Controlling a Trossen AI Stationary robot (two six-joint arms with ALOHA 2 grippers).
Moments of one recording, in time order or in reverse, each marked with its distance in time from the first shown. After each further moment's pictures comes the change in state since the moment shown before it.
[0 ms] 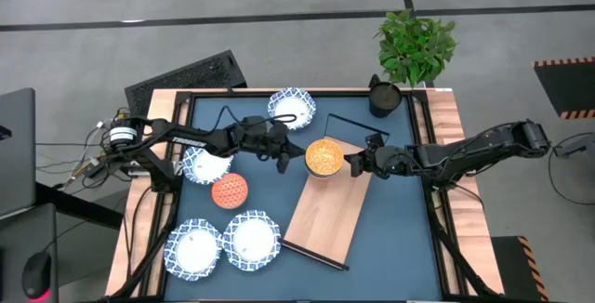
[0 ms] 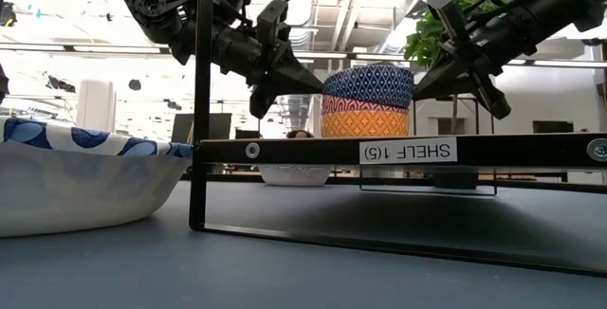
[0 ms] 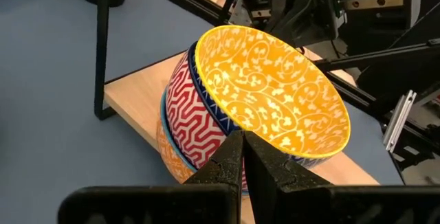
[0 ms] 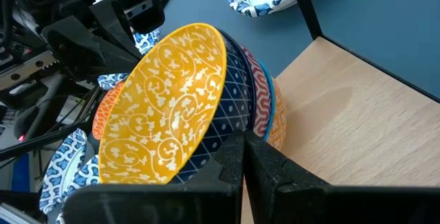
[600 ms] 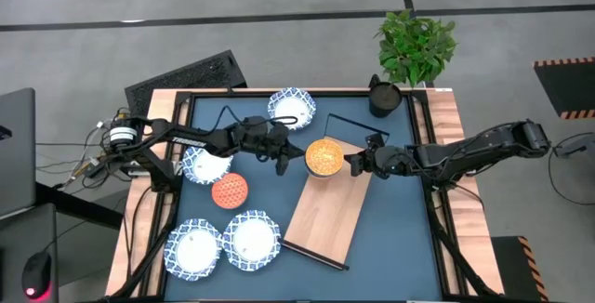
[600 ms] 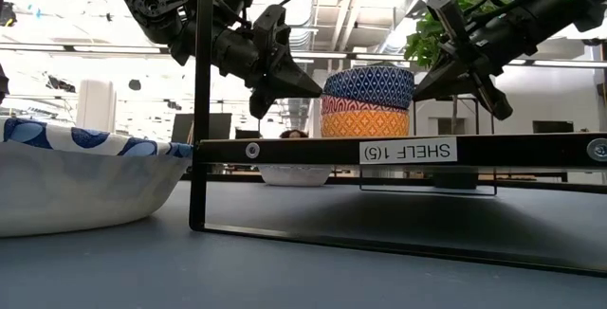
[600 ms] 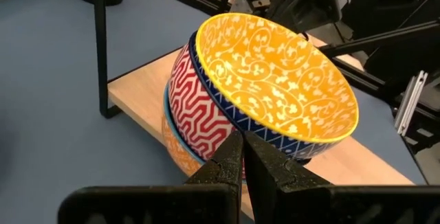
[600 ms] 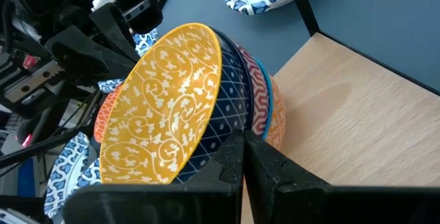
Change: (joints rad) left arm 0.003 0.000 0.000 -0.029 0.003 0.073; right arm 0.000 0.000 0.000 -0.005 -0.003 0.035
